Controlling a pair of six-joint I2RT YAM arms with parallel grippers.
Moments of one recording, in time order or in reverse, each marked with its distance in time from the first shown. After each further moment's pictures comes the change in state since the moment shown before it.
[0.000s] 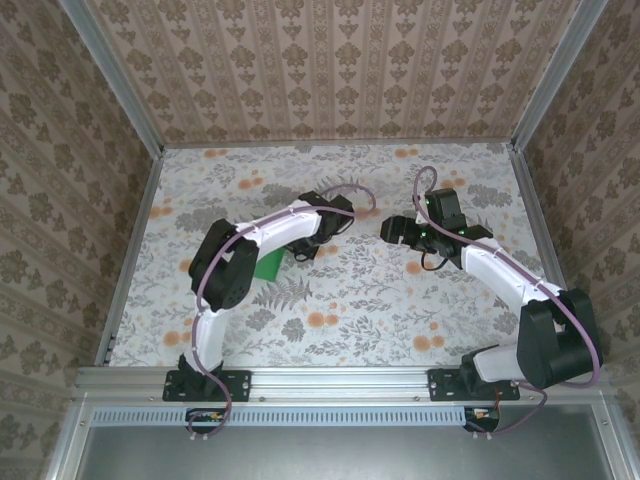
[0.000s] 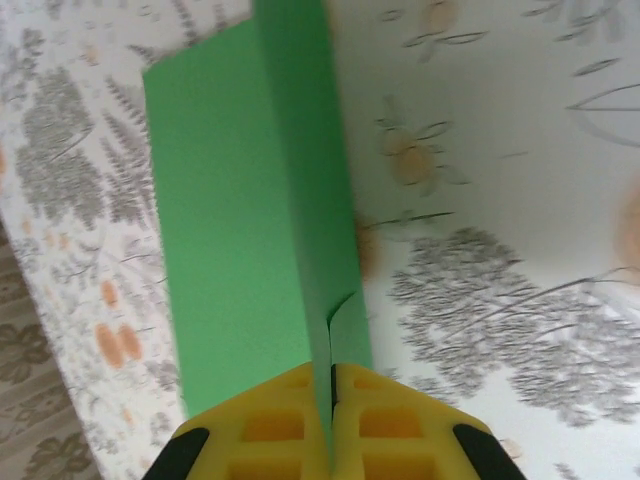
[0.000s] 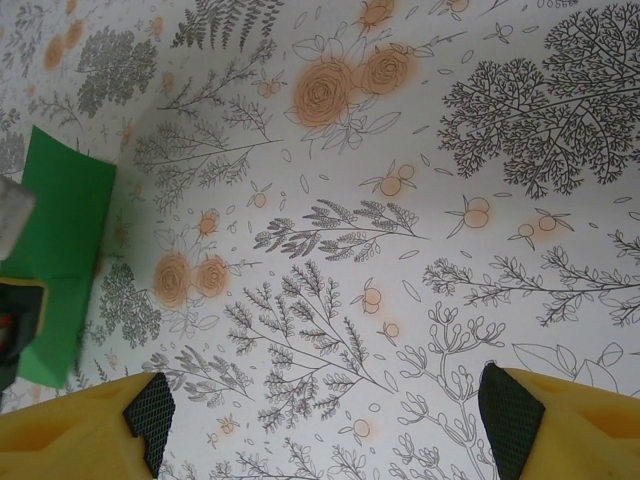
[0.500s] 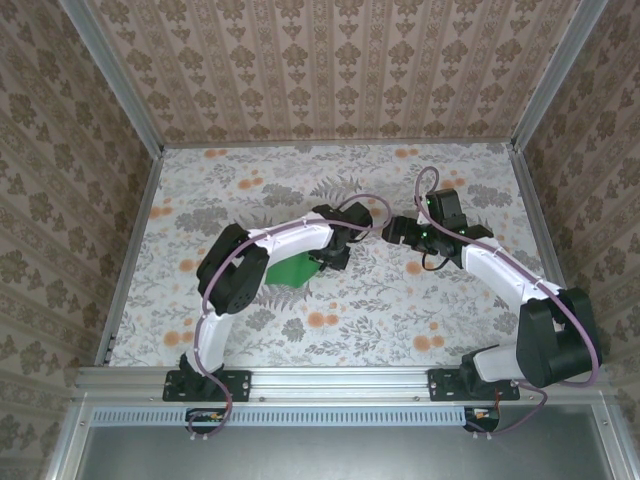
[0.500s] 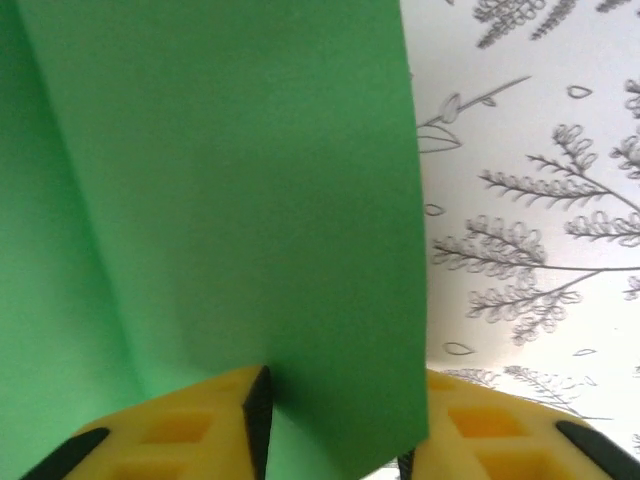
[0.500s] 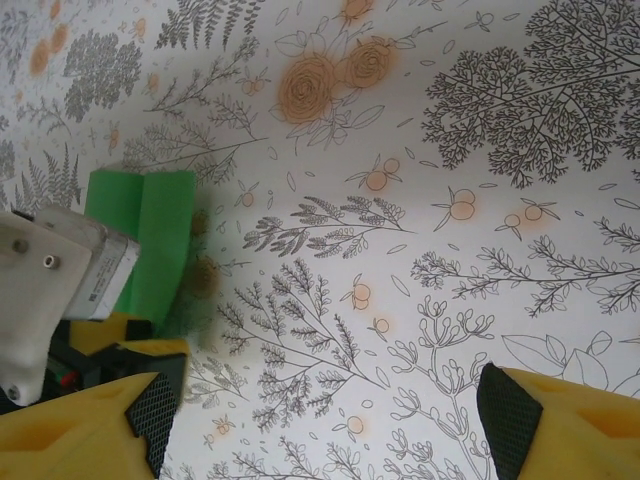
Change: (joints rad) left arm -0.076 0.013 -0.042 0.263 0.359 -0.040; right arm -0.012 0.006 -0.002 -0.010 0.000 0.025
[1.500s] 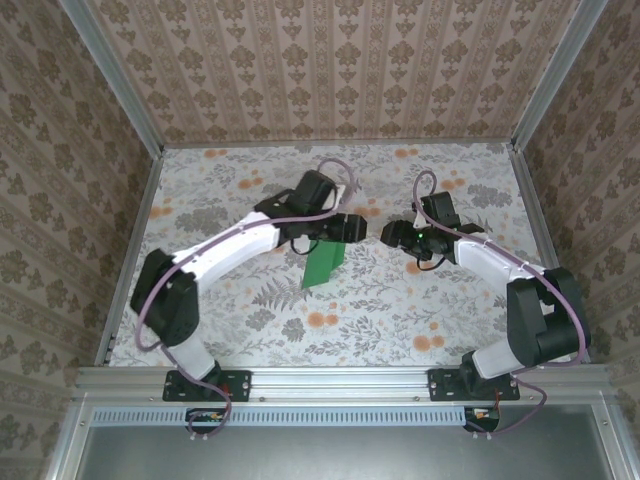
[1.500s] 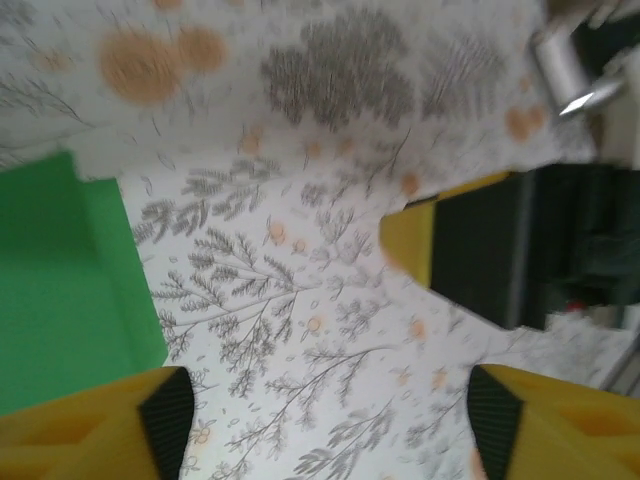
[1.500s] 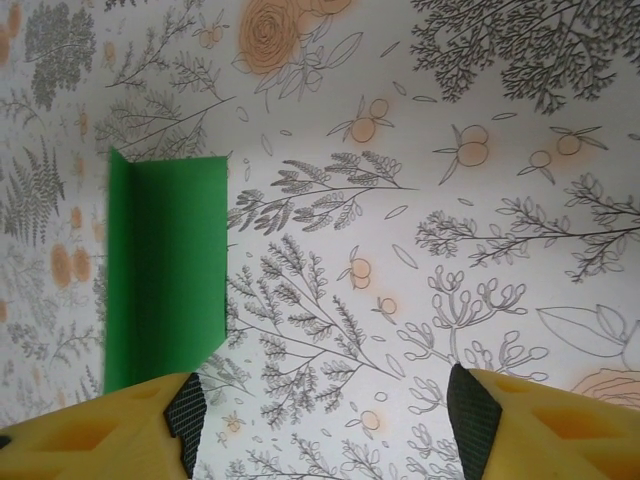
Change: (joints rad) left arm 0.130 -0.455 -0.248 0.446 0.514 -0.056; right arm -0.002 0.112 -0.002 0.033 -0.083 0.109
